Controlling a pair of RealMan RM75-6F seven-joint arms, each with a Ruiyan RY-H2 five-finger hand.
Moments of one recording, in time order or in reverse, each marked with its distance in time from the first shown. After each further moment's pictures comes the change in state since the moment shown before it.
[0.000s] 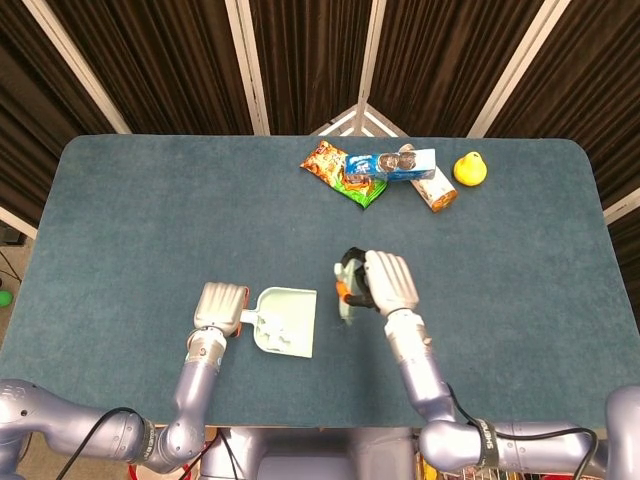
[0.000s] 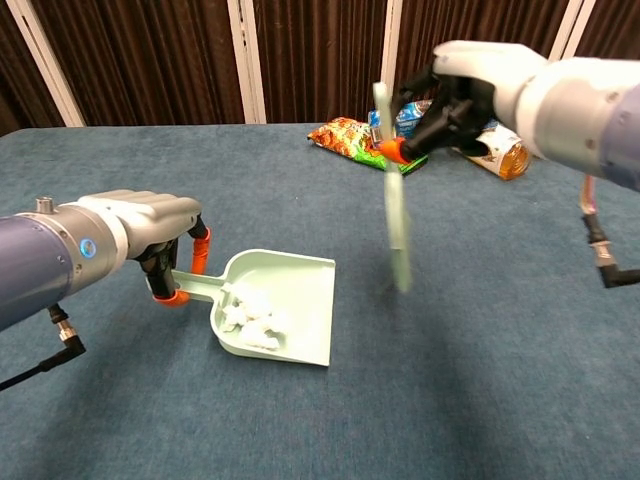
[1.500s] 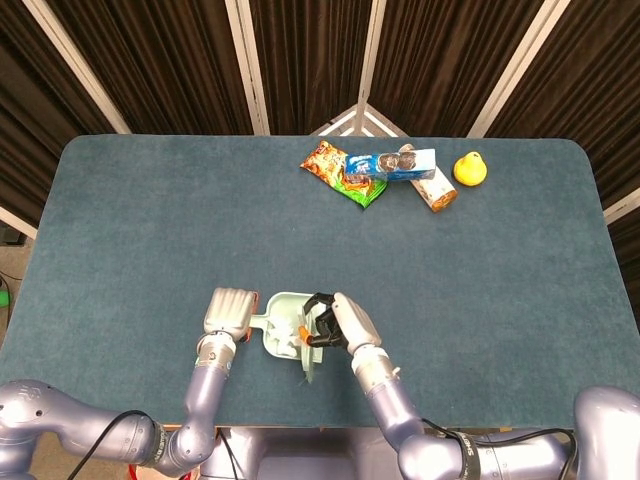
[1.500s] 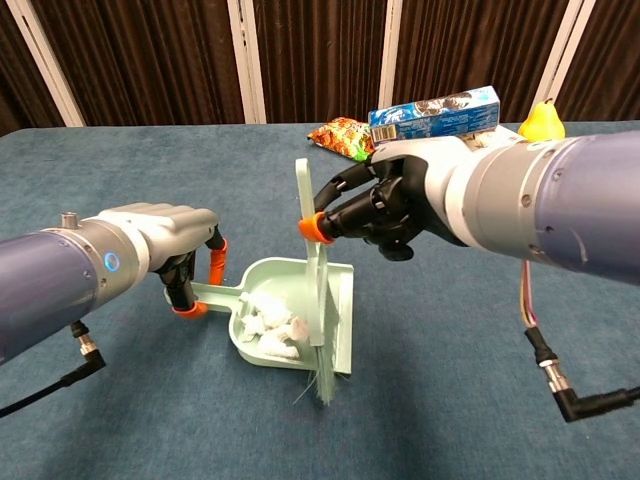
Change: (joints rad) left arm -0.016 -0.058 -0.010 0.030 -0.009 0.005 -0.018; right arm 0.022 -0.153 0.110 -0.133 0.325 -0.014 0.130
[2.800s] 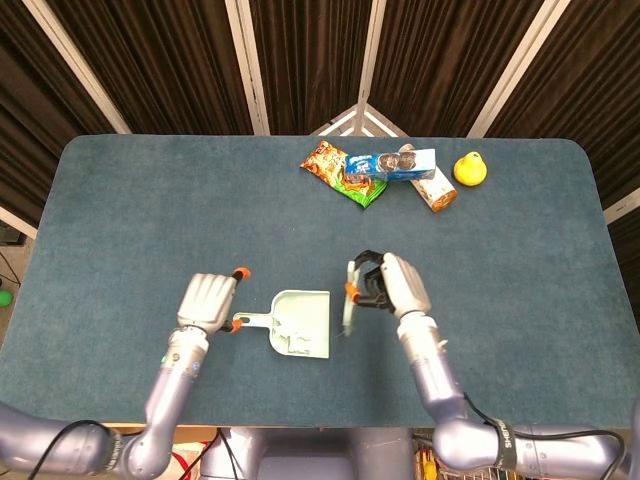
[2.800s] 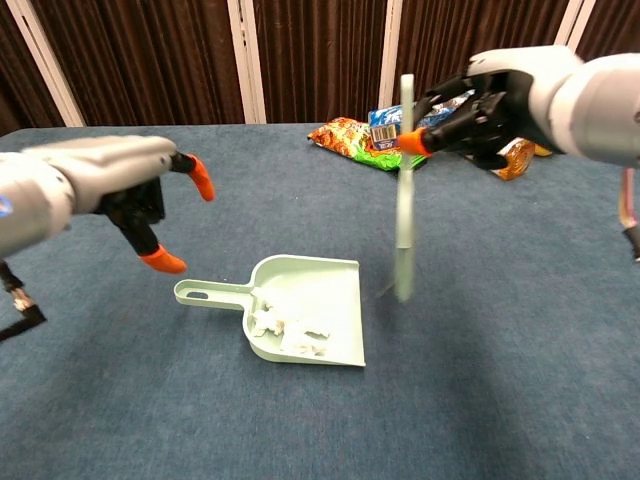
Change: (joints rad) left arm 0.130 0.226 0.083 -0.185 0.342 0.004 -0.233; right arm -0.052 0.233 -0.057 0.058 -0.196 -0.010 0.052
